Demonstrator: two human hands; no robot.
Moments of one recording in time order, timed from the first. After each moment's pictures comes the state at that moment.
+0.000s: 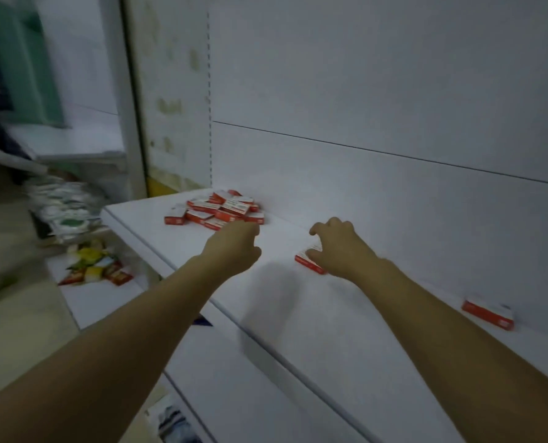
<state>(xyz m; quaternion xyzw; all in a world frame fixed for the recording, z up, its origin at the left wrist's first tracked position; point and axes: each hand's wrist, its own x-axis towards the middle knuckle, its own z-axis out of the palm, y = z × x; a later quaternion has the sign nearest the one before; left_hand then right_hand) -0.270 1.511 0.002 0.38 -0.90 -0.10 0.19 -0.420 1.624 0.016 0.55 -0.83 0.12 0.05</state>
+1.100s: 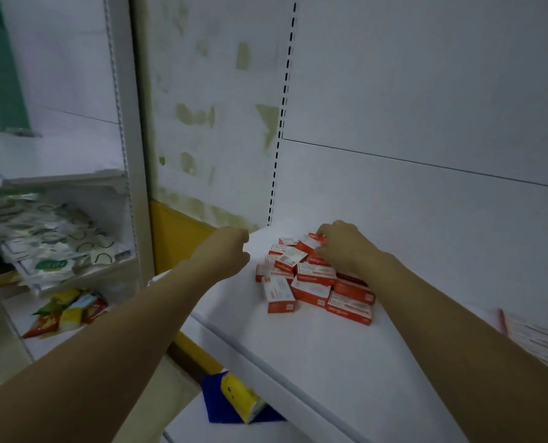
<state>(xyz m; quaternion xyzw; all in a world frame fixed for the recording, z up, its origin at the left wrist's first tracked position) -0.195 1.127 -0.013 0.35 -0.92 -0.10 0.17 -0.362 1.256 0.014 0.48 -0.87 0.07 0.04</state>
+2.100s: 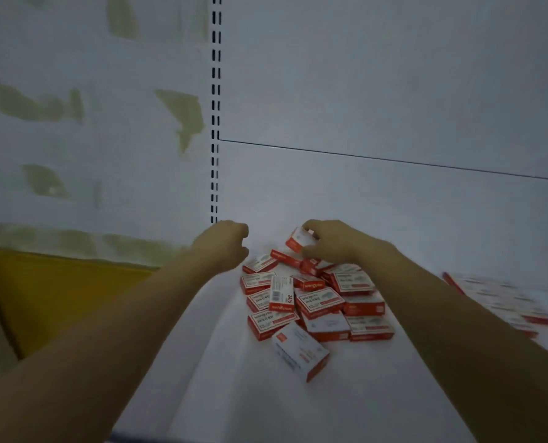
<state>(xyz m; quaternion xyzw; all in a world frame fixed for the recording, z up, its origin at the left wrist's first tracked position) -0.308 1.014 0.007 0.09 -0.98 -0.10 0.11 -0.376 1.204 0.040 0.30 -0.95 0.11 -0.04</state>
